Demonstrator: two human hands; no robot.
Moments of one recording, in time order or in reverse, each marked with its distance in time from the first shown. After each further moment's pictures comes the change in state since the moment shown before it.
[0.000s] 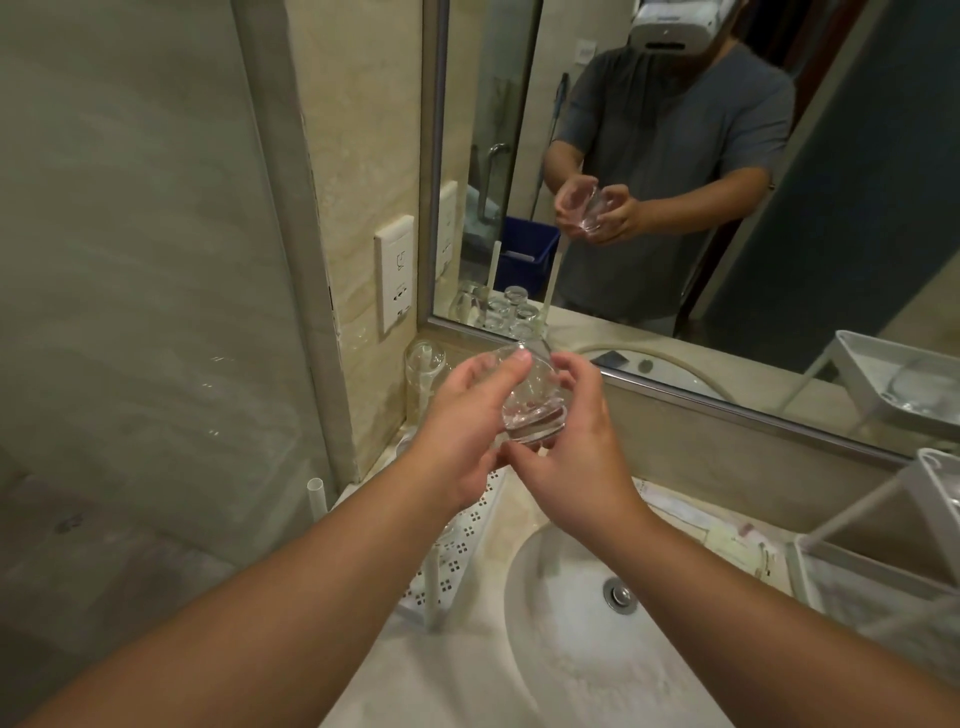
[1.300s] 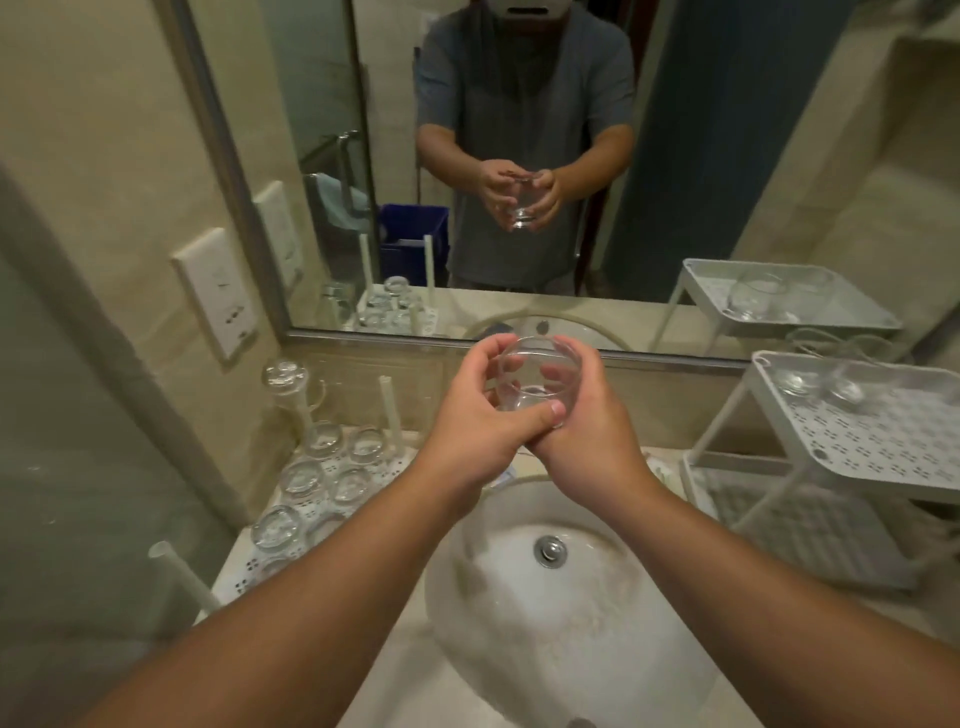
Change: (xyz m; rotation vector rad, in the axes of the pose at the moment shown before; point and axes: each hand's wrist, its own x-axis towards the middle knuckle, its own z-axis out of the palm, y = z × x) left_hand 0.005 -0.071 0.103 0.412 -0.339 0.289; right_hand -0.018 0.057 -0.111 0.106 0.162 0.312
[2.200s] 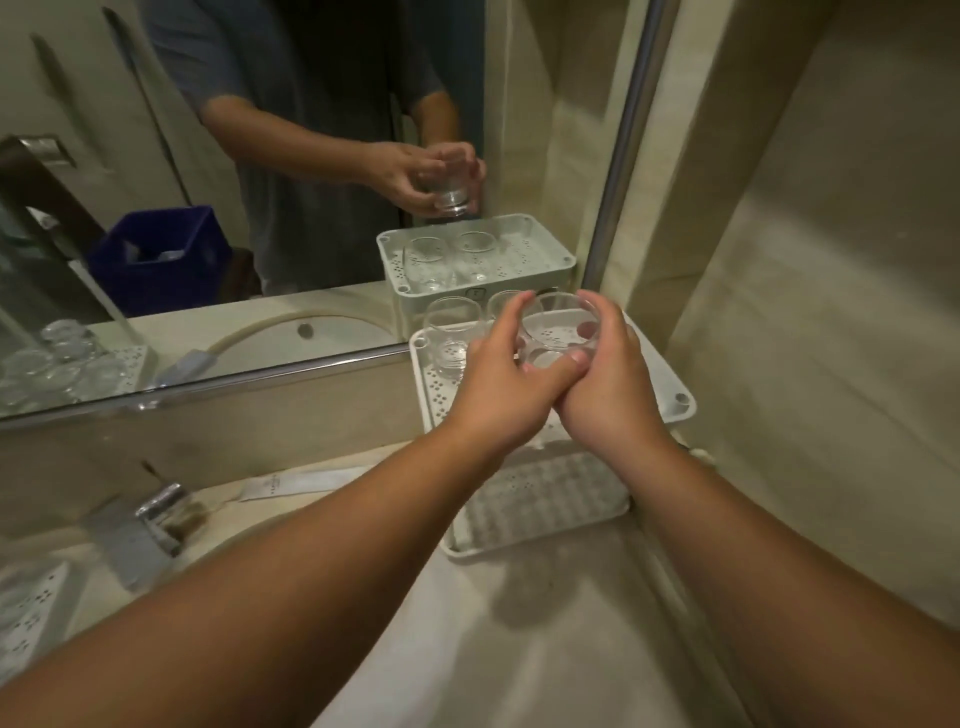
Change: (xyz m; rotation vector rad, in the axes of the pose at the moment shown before) left_hand 0.059 -0.051 0.410 0.322 -0.362 -0.023; right_hand 0.009 0.165 -0.370 -0.237 0.479 0.126
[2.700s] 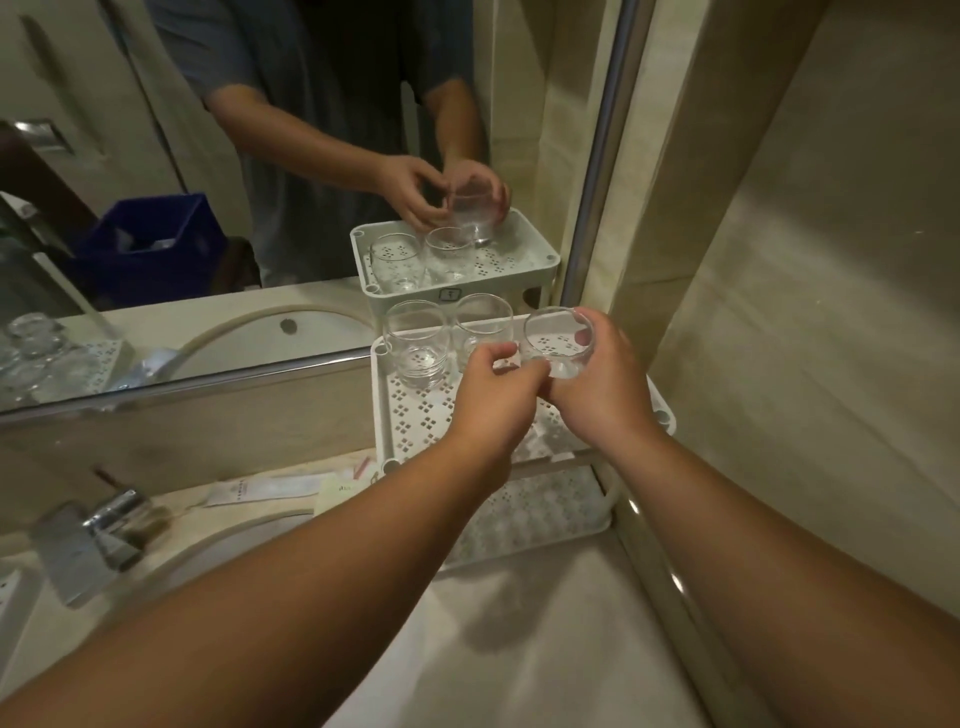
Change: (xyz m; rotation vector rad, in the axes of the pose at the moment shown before) left_hand 0.044 -0.025 0.053 -0.300 0.134 -0.377; right_hand 0.051 0.053 -0.014 -0.104 -0.059 0.075
